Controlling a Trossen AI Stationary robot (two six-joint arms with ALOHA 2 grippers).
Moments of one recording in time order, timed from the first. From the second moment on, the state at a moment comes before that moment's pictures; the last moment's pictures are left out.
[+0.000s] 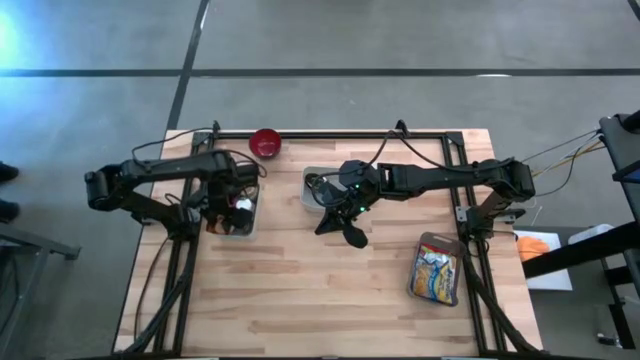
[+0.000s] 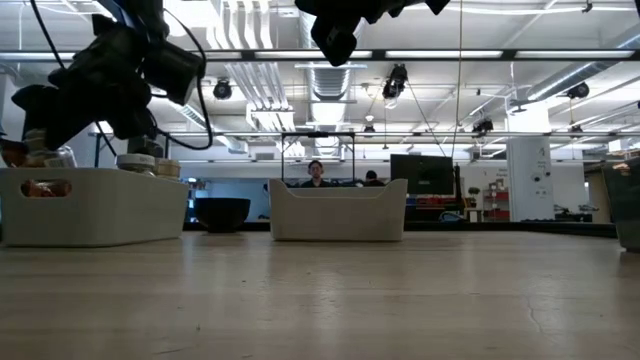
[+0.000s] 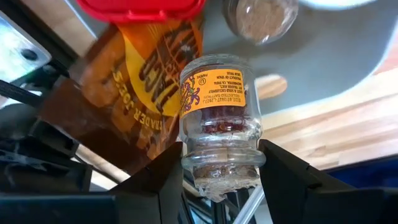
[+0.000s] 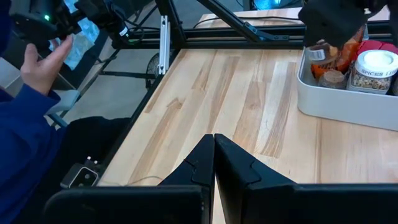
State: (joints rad) left arm 0.39 1.33 0.88 -1.45 0.40 -0.70; right arm -0.03 1.66 1.35 -0.24 -0.52 0.05
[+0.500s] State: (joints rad) left arm 0.39 1.34 0.84 -1.40 0.39 -0.68; right arm -0.03 1.66 1.35 -0.24 -0.52 0.05
